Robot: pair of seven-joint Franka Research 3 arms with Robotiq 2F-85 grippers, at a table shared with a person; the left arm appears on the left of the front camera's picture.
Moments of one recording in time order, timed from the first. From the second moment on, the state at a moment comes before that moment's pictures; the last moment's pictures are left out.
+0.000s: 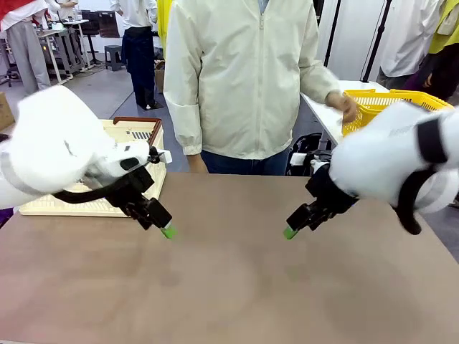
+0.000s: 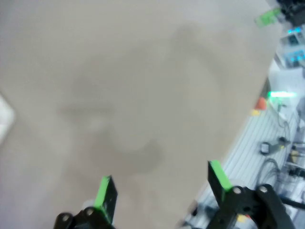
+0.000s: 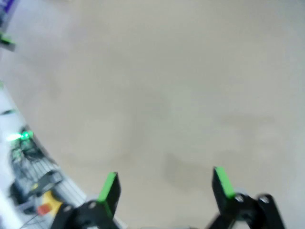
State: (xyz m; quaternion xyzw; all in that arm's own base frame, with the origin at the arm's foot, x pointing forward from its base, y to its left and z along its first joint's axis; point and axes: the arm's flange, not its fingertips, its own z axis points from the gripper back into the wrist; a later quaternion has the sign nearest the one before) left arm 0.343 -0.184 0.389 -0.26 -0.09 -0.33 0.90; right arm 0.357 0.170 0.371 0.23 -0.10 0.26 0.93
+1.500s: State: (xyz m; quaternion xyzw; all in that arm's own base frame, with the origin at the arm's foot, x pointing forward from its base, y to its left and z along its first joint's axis) left arm 0.273 0.202 0.442 -0.66 -0.36 0.02 0.66; right arm 0.318 -0.131 0.394 0.63 -0.25 -0.03 0.74
